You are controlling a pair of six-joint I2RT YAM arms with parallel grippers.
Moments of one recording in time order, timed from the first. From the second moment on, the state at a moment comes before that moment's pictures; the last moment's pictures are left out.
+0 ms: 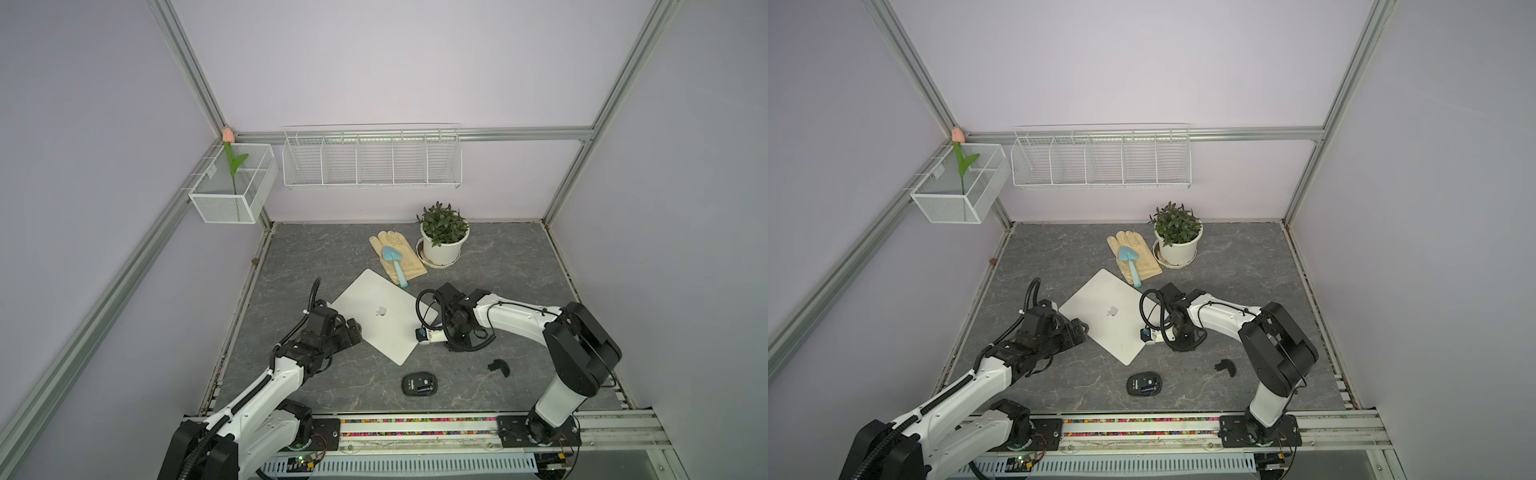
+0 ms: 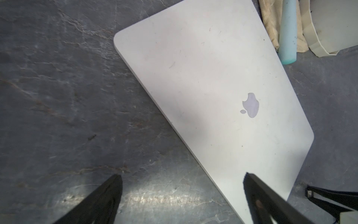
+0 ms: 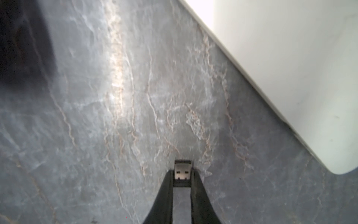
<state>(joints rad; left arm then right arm) -0.42 0.98 0.40 -0.30 0.03 -0.70 0.71 1.71 1.00 -0.76 -0.08 -0.93</state>
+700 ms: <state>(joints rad) -0.42 0.99 0.50 -0.34 0.02 -0.73 0.69 1.62 0.95 -0.65 -0.14 -0.42</state>
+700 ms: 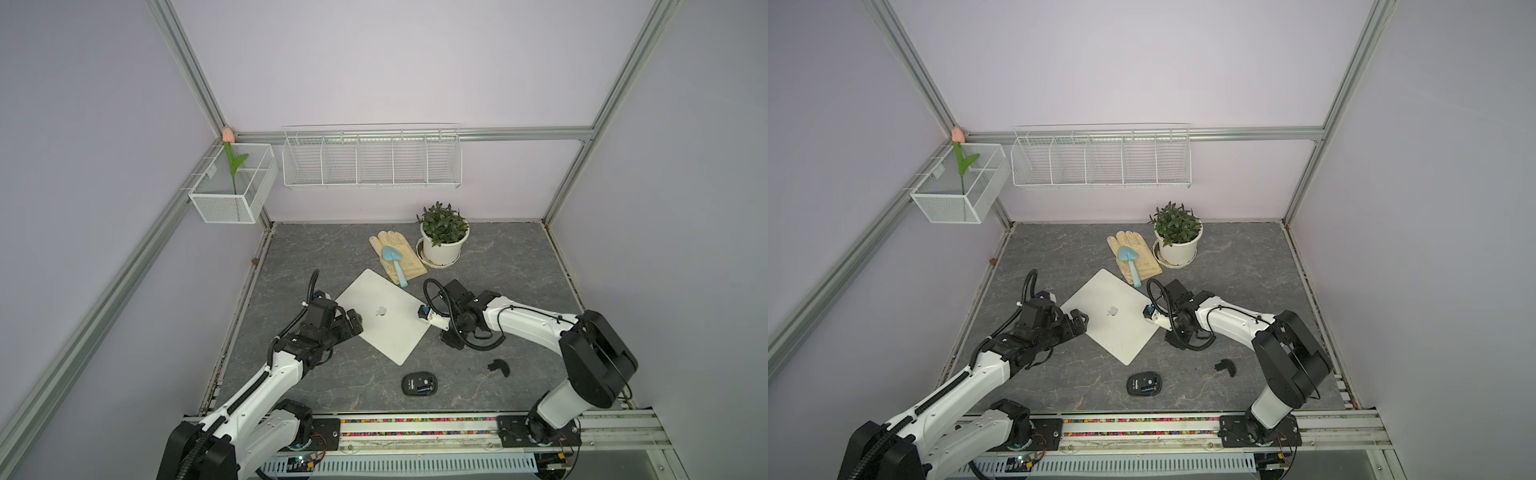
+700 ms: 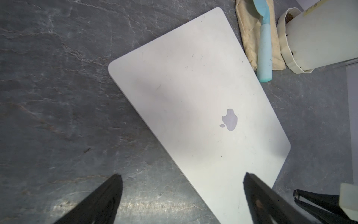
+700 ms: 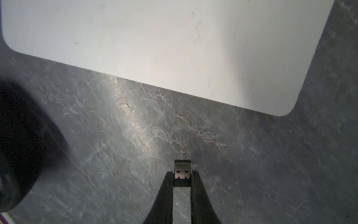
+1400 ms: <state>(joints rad) -0.42 1.06 0.60 -0.32 -0.02 -0.73 0.65 1.74 1.01 -0.57 -0.17 -0.26</state>
